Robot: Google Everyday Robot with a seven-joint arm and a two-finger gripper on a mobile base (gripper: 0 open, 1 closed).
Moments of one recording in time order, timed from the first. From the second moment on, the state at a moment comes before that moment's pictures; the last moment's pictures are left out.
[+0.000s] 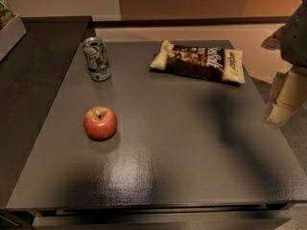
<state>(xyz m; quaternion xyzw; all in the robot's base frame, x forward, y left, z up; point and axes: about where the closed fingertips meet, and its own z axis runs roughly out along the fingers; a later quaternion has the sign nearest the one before) 0.438 -0.217 0.976 -0.60 0.78 -0.03 0.16</state>
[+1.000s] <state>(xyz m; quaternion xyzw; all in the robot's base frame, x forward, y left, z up) 0.453 -0.170 0.953 -0.63 0.76 -0.01 0.17</state>
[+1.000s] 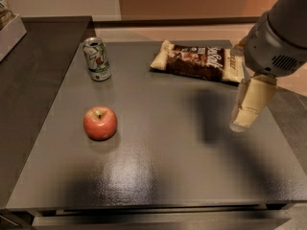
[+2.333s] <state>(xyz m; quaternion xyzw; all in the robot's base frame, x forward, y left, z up) 0.452 0.009 0.887 -0.68 0.68 0.15 0.25</state>
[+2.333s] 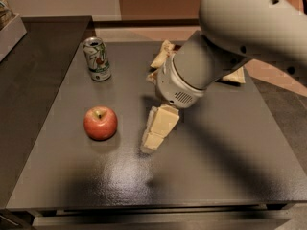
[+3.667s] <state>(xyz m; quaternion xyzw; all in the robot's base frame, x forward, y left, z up) 0.441 0.100 0.854 -0.65 0.66 0.23 0.30</state>
